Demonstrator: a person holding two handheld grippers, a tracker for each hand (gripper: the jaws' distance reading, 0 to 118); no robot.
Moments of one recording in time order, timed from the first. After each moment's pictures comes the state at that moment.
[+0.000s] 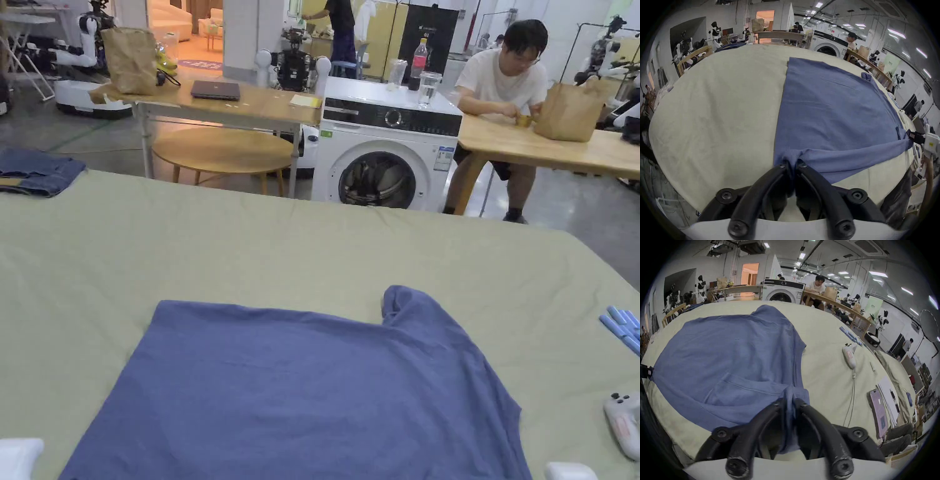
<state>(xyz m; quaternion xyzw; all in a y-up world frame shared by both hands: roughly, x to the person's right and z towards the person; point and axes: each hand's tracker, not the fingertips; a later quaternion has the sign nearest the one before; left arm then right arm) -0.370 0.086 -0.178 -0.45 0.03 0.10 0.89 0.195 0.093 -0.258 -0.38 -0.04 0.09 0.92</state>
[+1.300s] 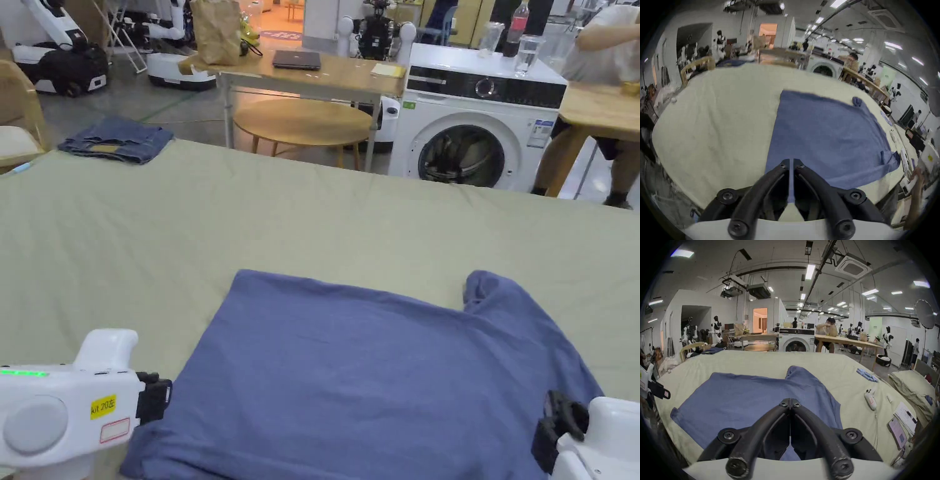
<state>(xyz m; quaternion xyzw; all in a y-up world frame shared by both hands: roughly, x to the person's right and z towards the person) -0.373 0.146 -0.191 -0.41 0.04 0.13 0.90 0.101 0.151 -0.255 -0.18 0.03 0.02 0.98</state>
